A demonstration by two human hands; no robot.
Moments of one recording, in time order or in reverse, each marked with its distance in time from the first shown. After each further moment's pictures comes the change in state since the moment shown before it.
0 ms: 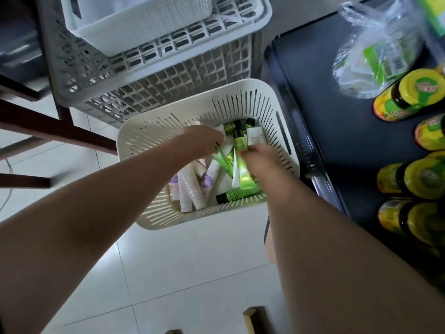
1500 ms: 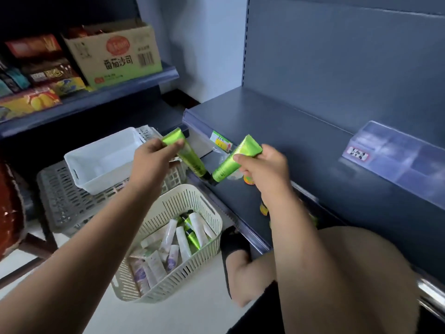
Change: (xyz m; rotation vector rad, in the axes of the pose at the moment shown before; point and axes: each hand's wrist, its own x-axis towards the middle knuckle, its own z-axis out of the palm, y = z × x) left_hand -0.248 0.097 -0.208 -1.620 0.733 0.371; right_hand -0.285 -0.086 -0.166 0.536 0.576 -0.583
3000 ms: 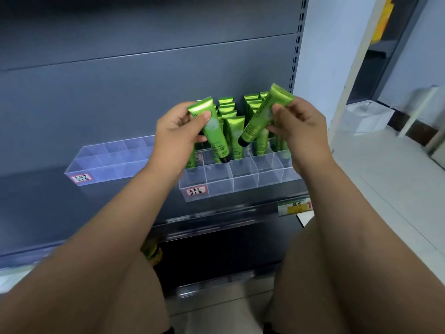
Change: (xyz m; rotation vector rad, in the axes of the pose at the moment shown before) left_hand -0.349 0.081 0.460 -0.176 -1.127 0.392; right_hand -0.307 -0.046 -0.504 0.006 0.974 -0.514
